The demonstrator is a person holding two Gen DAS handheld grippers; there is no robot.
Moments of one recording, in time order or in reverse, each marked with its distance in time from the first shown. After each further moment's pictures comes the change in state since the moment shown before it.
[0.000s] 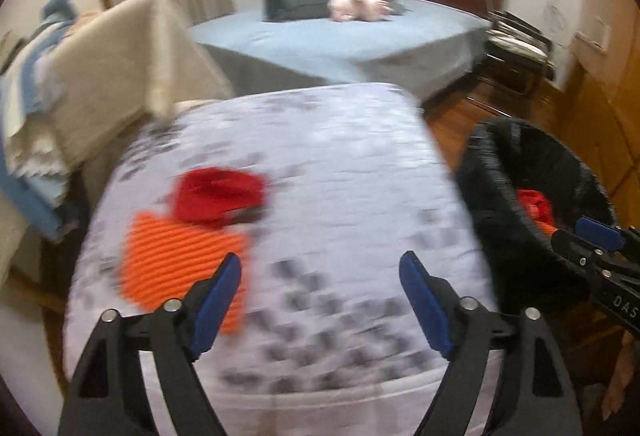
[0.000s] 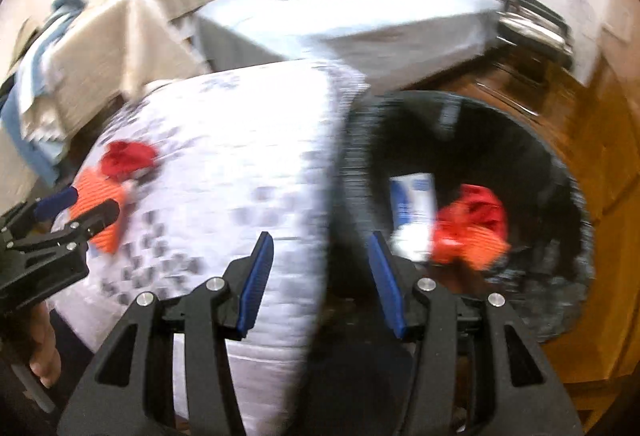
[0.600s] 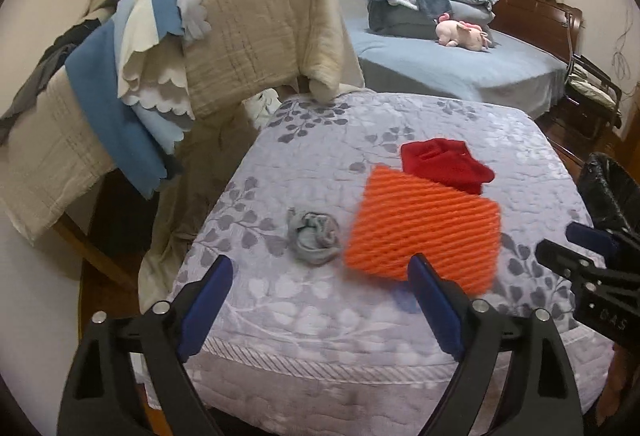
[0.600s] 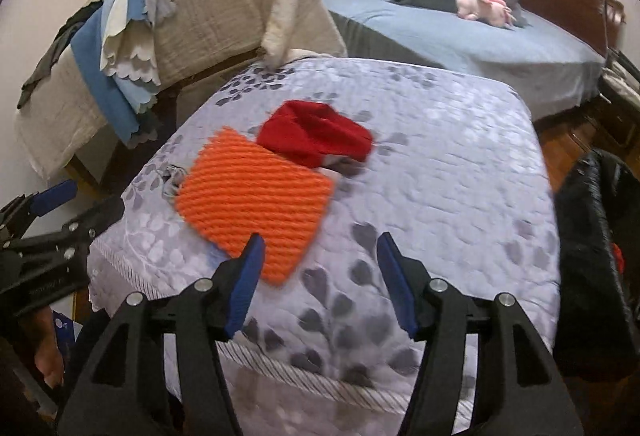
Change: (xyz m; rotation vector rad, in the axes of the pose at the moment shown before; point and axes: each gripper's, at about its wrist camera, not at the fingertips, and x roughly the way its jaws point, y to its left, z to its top) left arm -0.013 0.187 -0.068 -0.160 -0.067 0.181; right arm 0.056 0.196 0.001 -0.188 -0.029 0.179
